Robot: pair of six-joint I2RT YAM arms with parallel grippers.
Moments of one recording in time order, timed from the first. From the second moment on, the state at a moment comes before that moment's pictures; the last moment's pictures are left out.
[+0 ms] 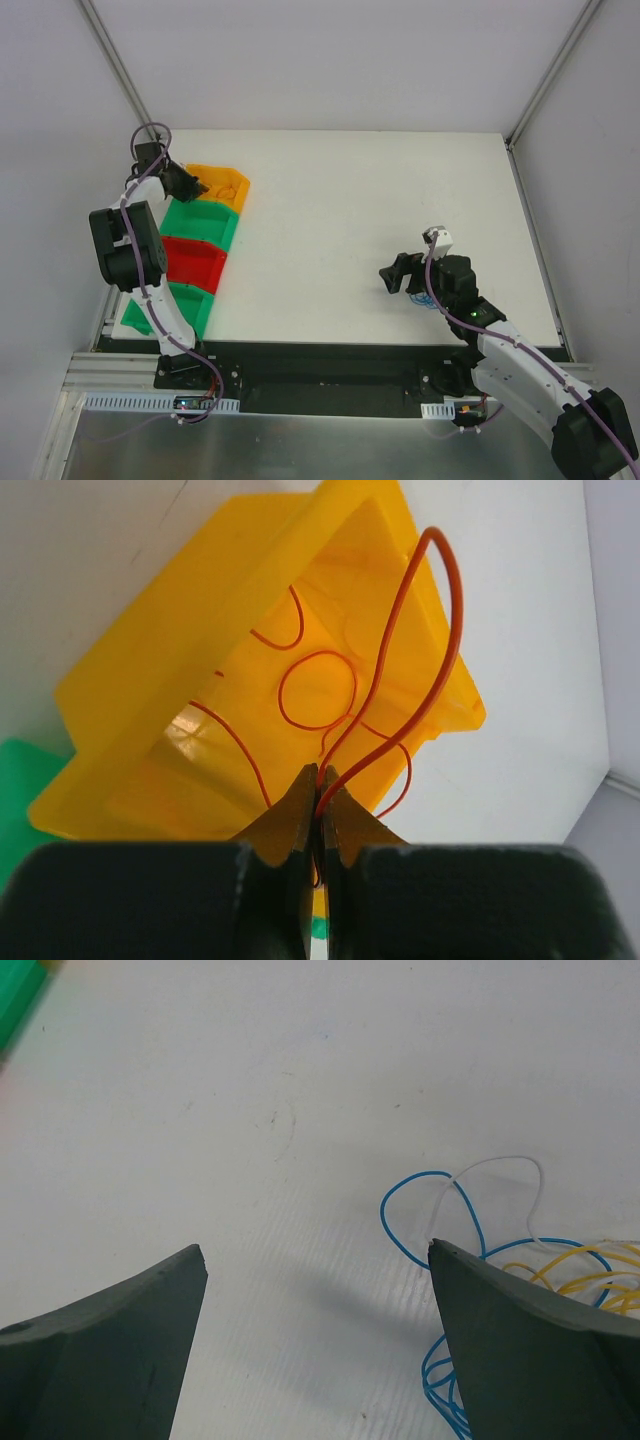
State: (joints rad) left arm 0.27 1.94 1.37 -0.26 0.40 -0.75; right arm 0.49 0.75 0.26 0.07 -0.08 0.34
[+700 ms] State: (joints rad) left arm 0.20 2.00 1.53 -0.47 0.24 -1.09; right arm 0.49 0.74 0.26 0.07 -0.09 0.34
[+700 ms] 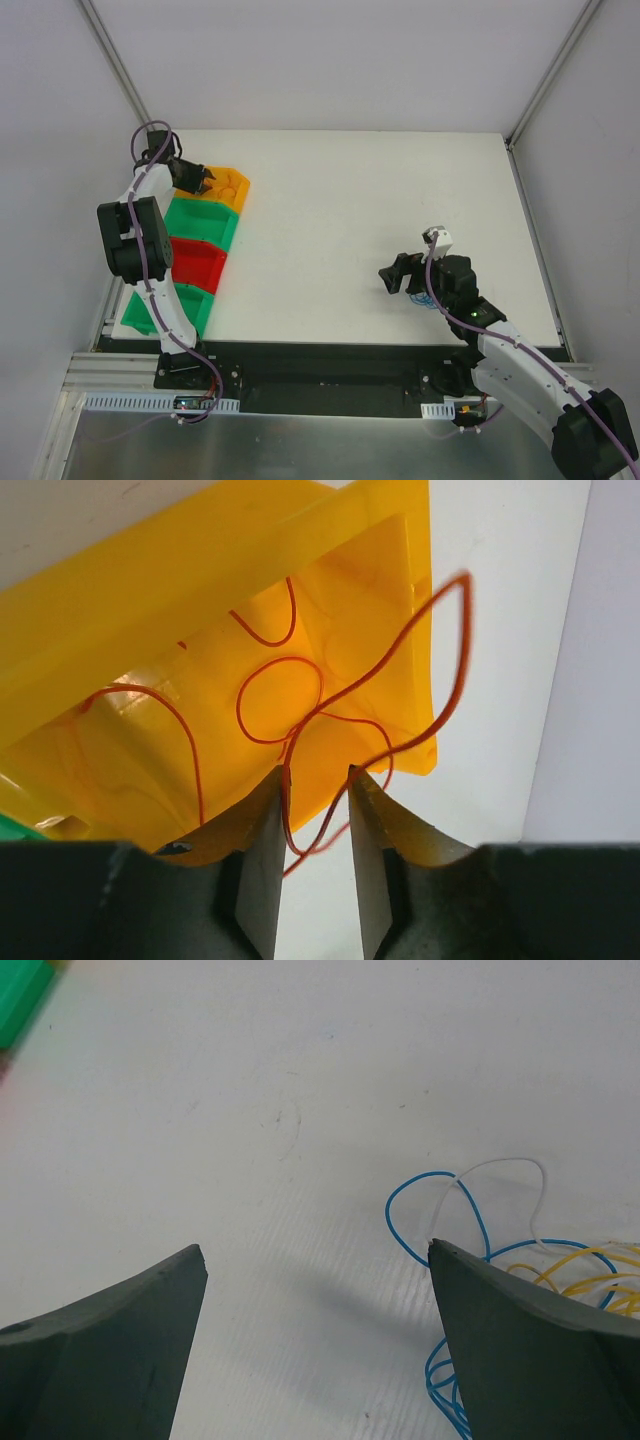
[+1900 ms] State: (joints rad) left arm 0.06 2.03 1.70 -0.51 -0.02 -0.43; right arm 0.49 0.76 0.26 0.07 -0.09 0.34
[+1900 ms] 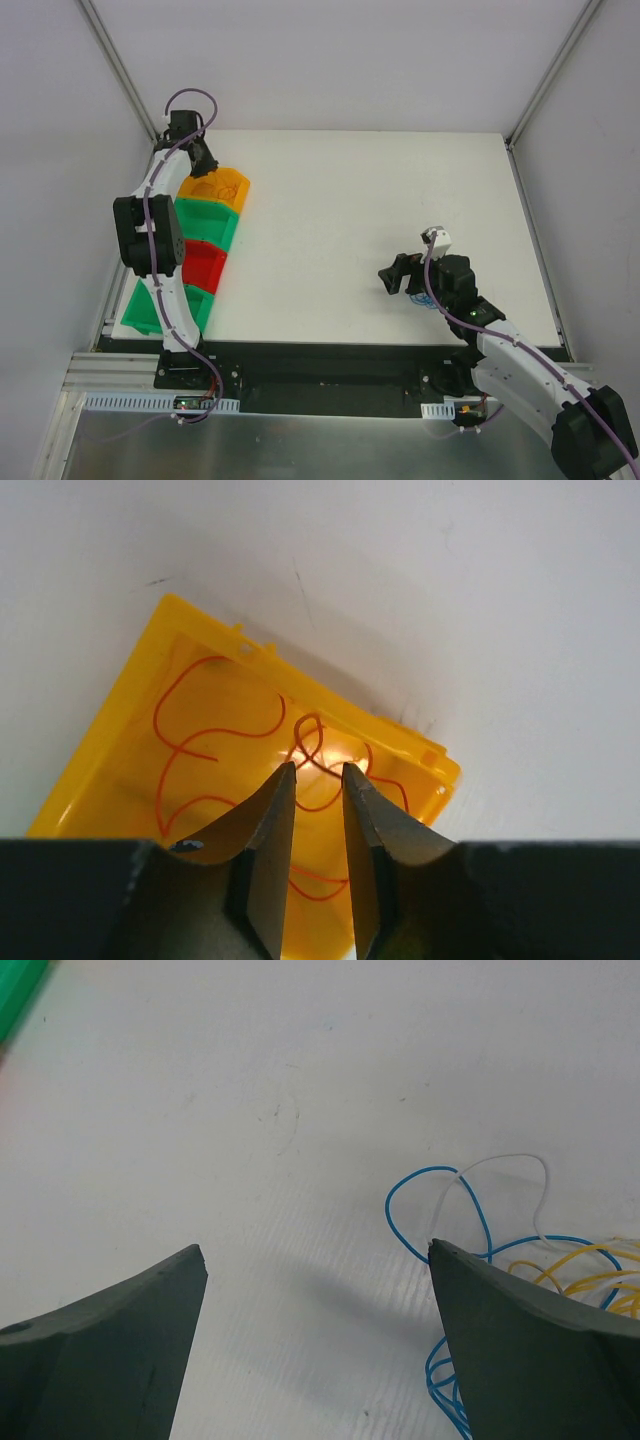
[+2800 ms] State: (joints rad) left arm 0.03 1.66 1.58 -0.57 -0.06 -0.49; right arm 0.49 0.84 0.70 -0.49 0.04 0.48
